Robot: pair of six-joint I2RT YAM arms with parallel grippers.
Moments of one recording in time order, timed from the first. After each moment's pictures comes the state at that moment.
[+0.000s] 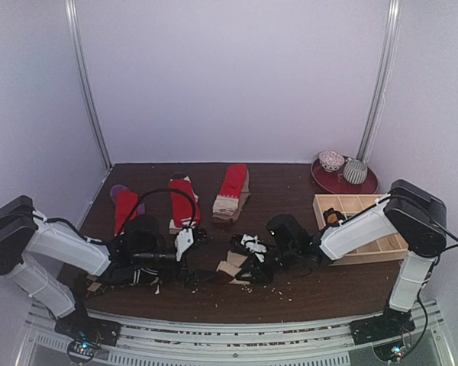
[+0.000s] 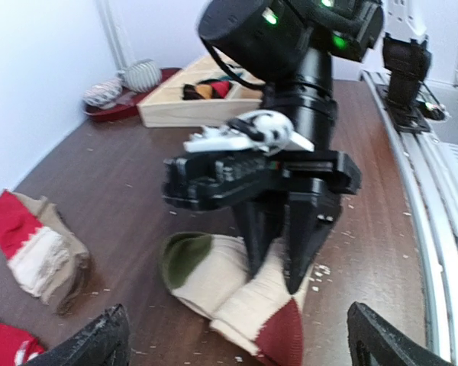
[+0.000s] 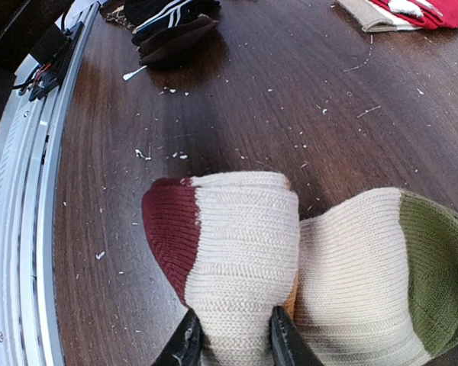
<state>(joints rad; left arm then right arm) -0.91 1.47 0.46 0.68 0.38 0.26 0.92 1.81 0.78 0.26 -0.44 -0.02</state>
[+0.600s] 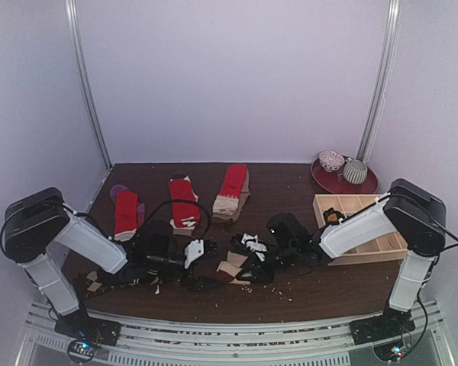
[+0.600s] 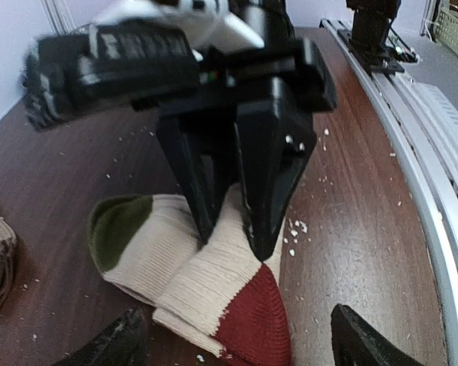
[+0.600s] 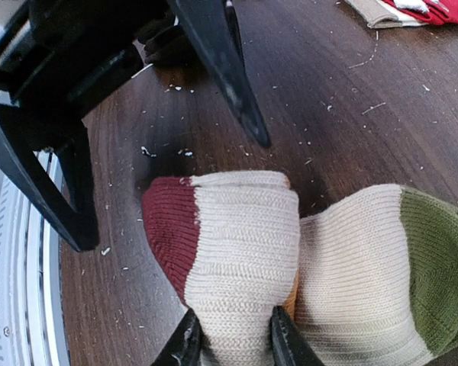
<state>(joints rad) -0.90 1.68 0.50 0.72 0.50 0.35 0.91 1.82 0.80 0.23 -0.49 -0.03</state>
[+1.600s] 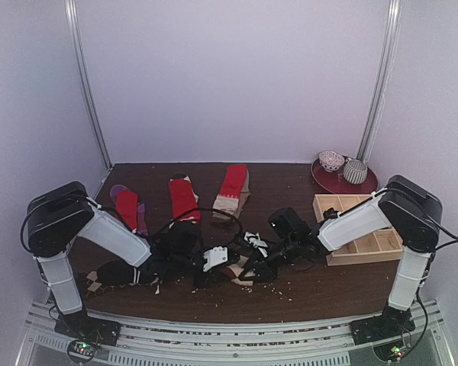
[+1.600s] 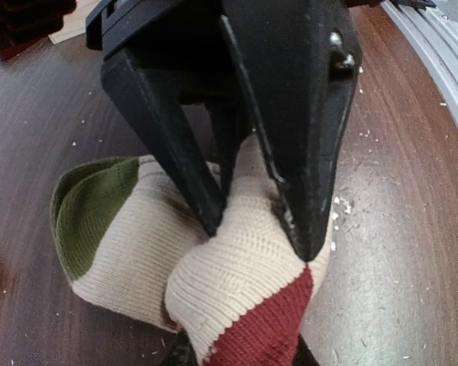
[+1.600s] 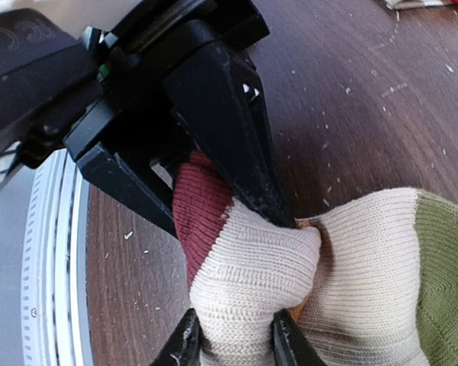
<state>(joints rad) -0.96 1.85 0.72 0.43 0.37 0.46 0.84 1.86 0.85 0.15 -0.67 -0.06</state>
